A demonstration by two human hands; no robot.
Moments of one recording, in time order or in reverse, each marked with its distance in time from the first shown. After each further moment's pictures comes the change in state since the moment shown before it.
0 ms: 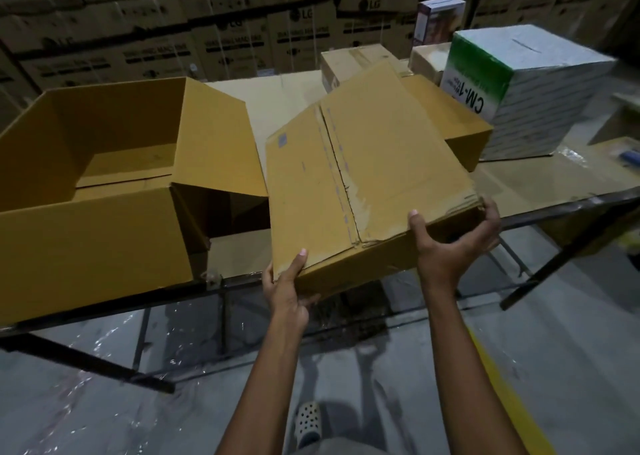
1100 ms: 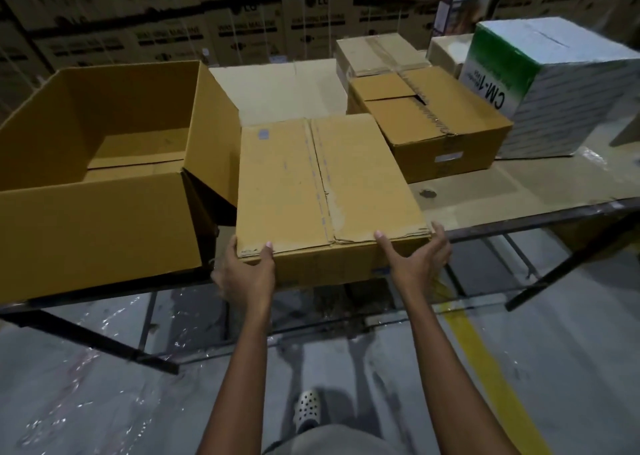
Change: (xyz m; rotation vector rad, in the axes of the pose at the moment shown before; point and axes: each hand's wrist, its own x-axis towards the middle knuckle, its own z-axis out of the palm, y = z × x) left_hand 0.035 0.040 -0.048 0.839 0.364 0.729; right_hand -0.049 0.044 0.032 -0.247 -0.391 0.283
